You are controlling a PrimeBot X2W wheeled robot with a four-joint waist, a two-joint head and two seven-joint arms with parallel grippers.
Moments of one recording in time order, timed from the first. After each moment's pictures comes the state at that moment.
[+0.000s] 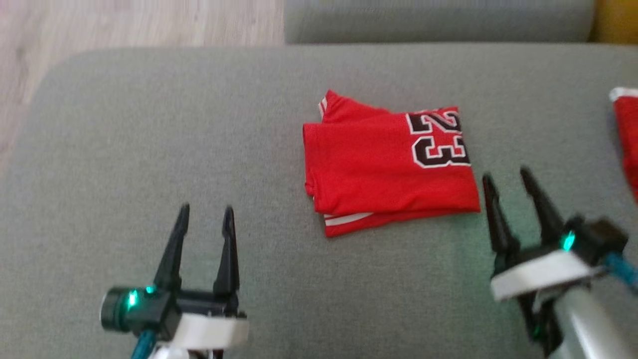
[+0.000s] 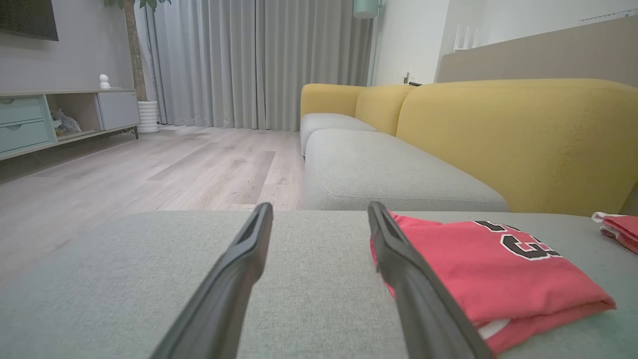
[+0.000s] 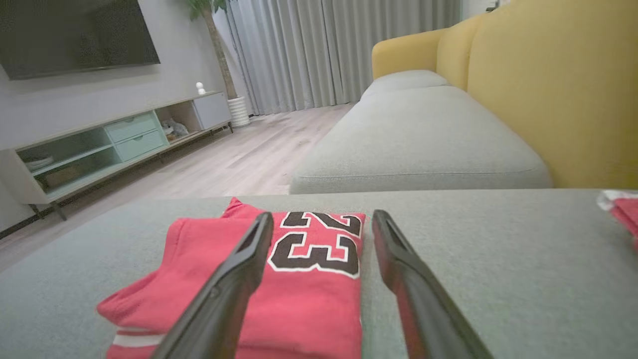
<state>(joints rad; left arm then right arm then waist) 0.00 0.05 -0.23 0.05 -0.15 0.05 -0.26 -0.14 -0.23 0.21 0.27 0.36 0.13 -0.25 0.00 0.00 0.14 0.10</state>
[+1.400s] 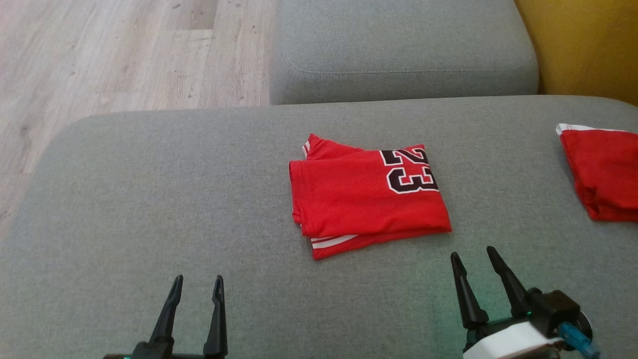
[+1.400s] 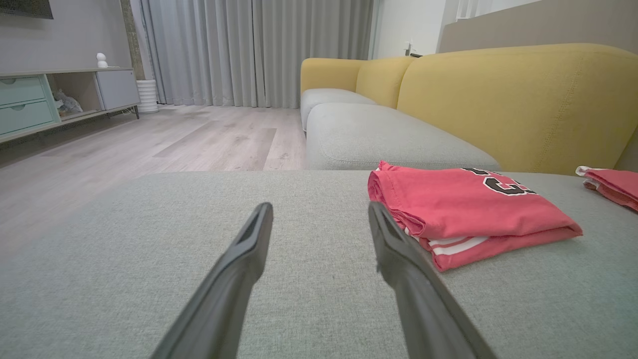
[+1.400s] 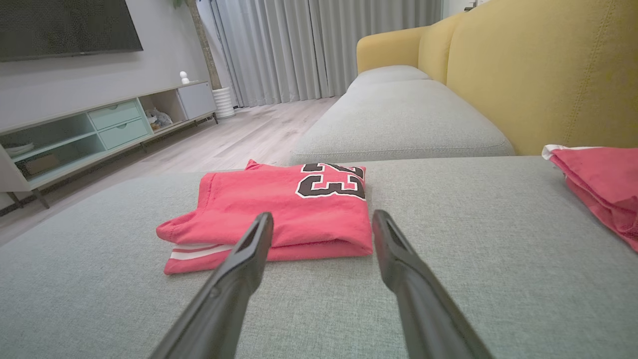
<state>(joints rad) 0.17 0.05 -0.17 0.15 -0.12 0.01 -0.26 0.10 -0.08 0.16 0.26 0.17 0.13 -0.25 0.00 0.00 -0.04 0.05</state>
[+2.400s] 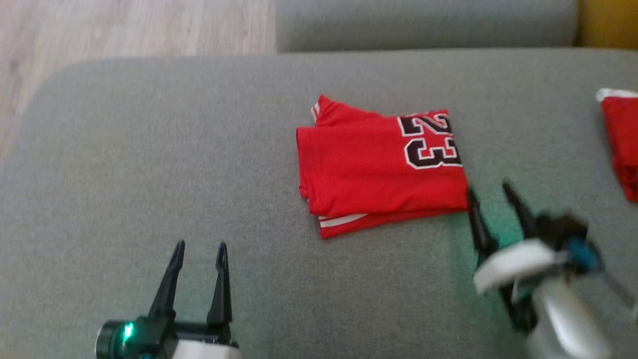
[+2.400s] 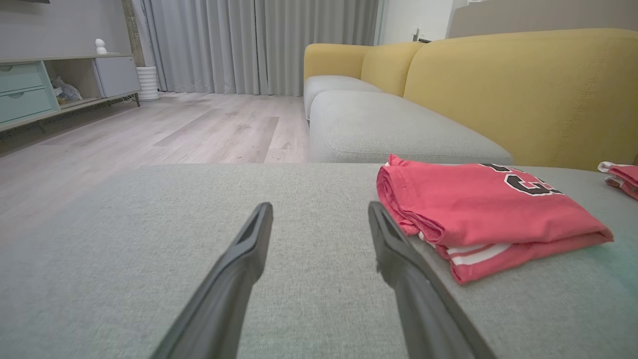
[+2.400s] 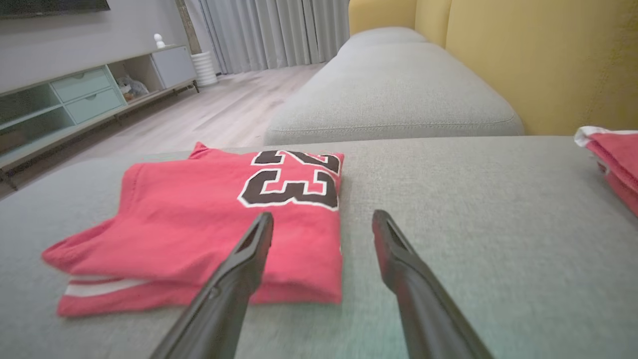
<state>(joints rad) 0.10 0.05 -0.19 0.10 -0.12 0.03 -0.26 -0.21 -0.11 0.13 0.50 0.20 0.13 -0.23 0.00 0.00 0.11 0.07</state>
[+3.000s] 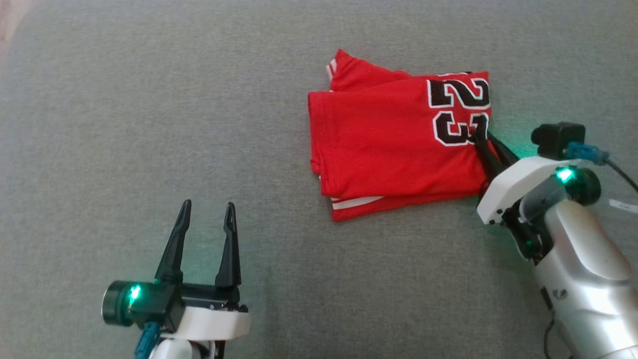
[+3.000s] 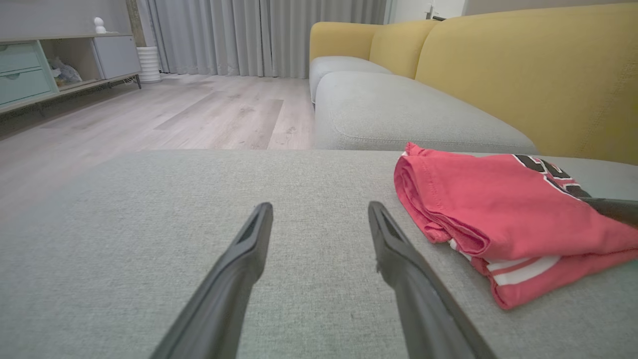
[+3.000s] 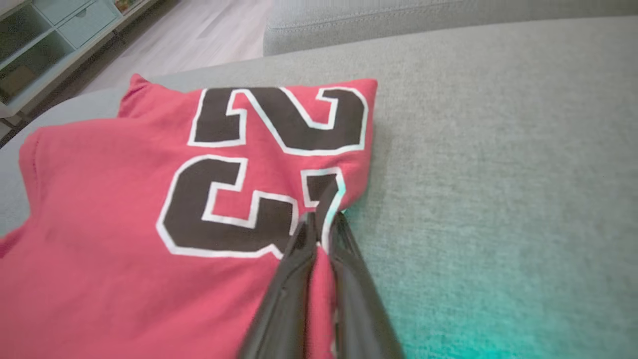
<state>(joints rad) -0.02 0.05 -0.24 0.08 -0.14 0.06 -0.26 -0.52 -0.21 0.28 0.66 0.45 0.13 0.08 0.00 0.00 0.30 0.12</state>
